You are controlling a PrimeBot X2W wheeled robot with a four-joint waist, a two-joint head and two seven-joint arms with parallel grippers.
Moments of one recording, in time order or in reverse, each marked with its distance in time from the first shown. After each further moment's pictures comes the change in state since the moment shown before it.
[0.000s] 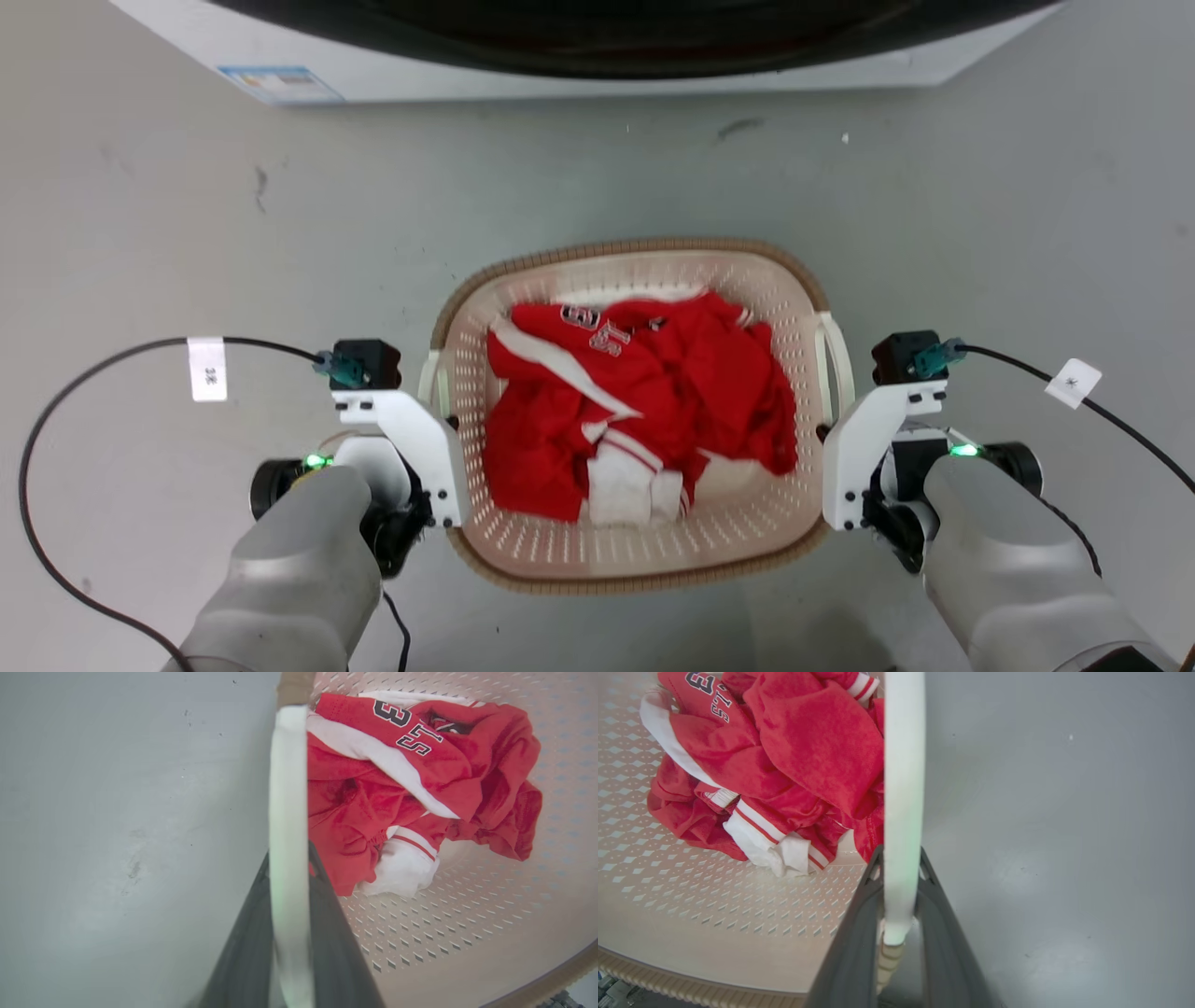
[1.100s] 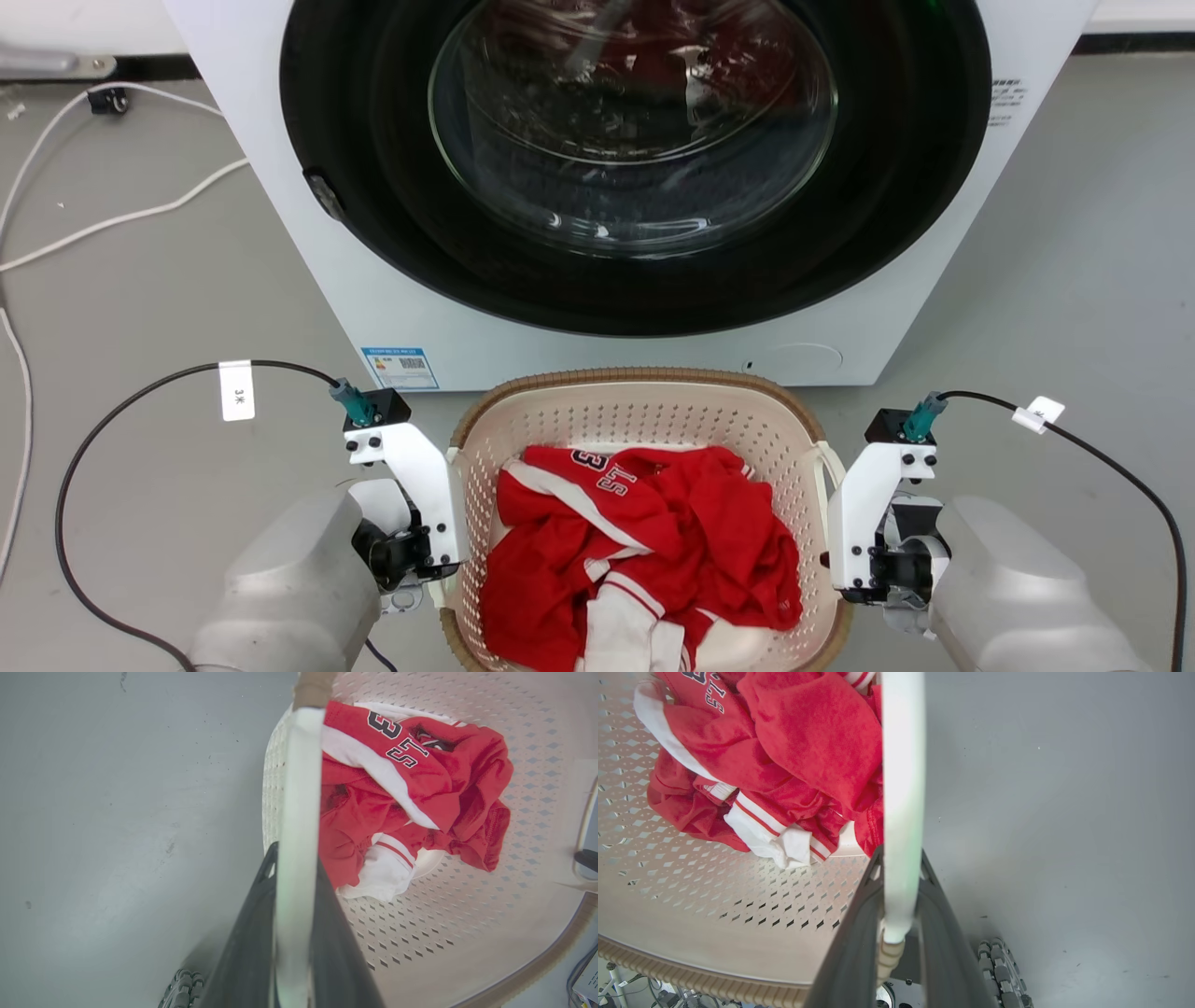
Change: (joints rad) left arm 0.010 -0.010 -0.064 0.064 -0.199 0.000 0.349; right arm 0.053 0.000 -0.008 0.037 0.133 0.000 0.385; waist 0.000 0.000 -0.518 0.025
